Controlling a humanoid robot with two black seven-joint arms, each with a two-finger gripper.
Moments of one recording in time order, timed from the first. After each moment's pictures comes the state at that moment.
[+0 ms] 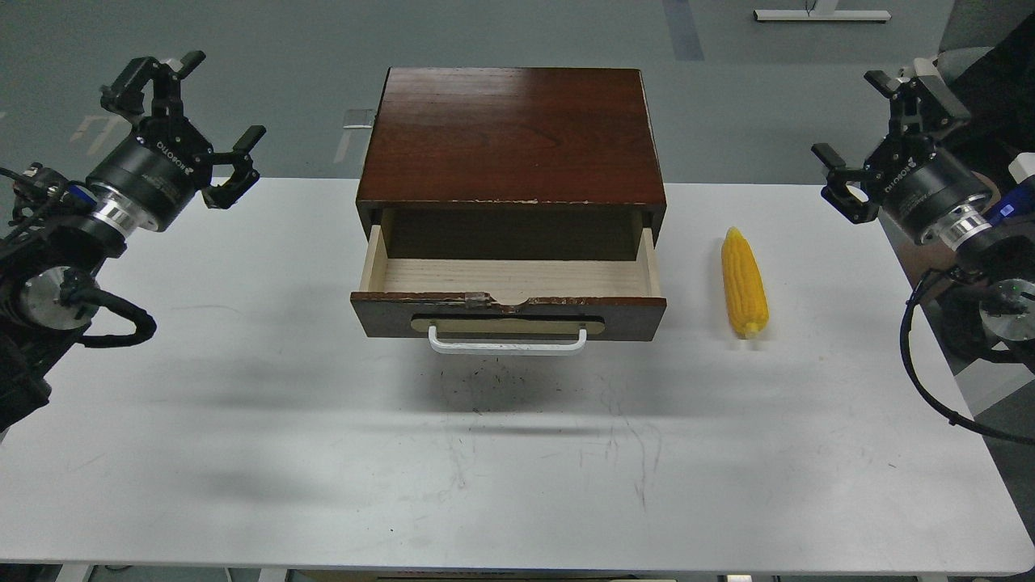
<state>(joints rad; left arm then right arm) -0.79 0.62 -0.54 -0.80 -0.02 -0.49 -0.43 0.83 -0.63 0.37 0.73 -0.03 0.49 0.47</state>
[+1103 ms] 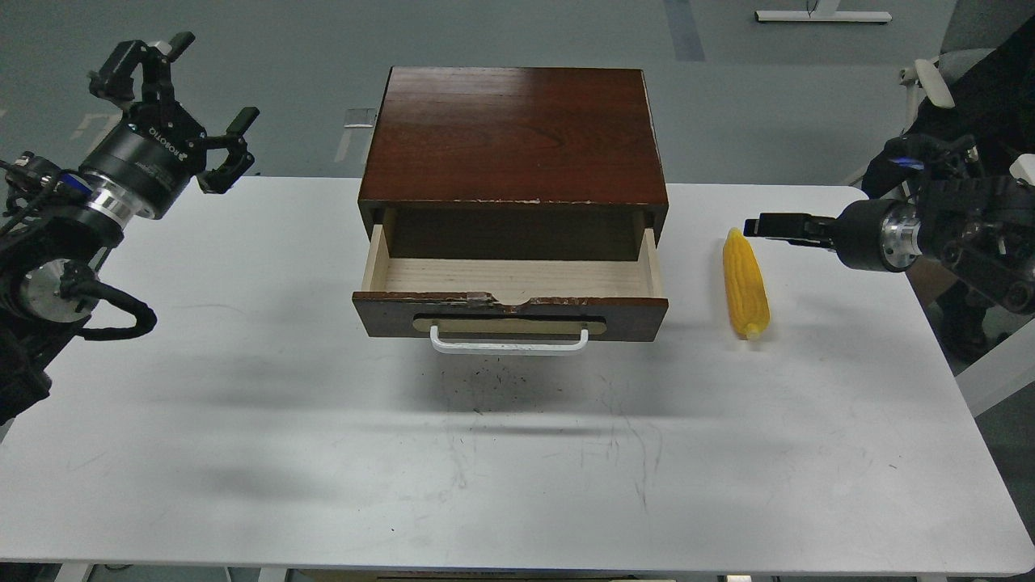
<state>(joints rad) -0.81 0.62 -0.53 -0.79 -0.01 -0.49 -0.49 1.20 -0.44 -0.45 0.48 -0.93 0.36 0.49</state>
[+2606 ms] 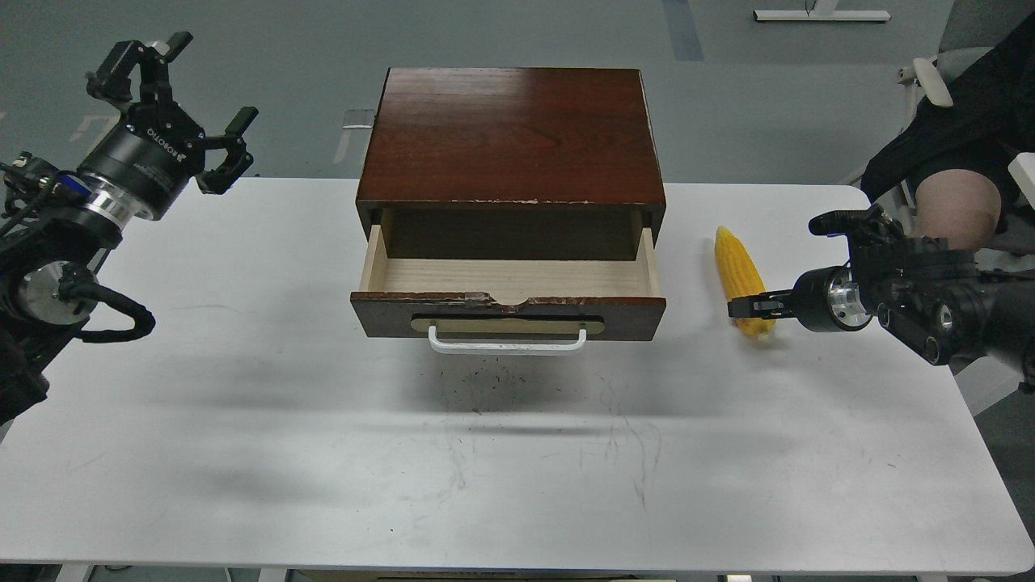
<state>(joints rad) -0.80 0.63 -0.53 -0.80 -0.01 -0.49 -0.49 1.11 -0.32 -0.61 0.39 -0.92 0.35 0.49</state>
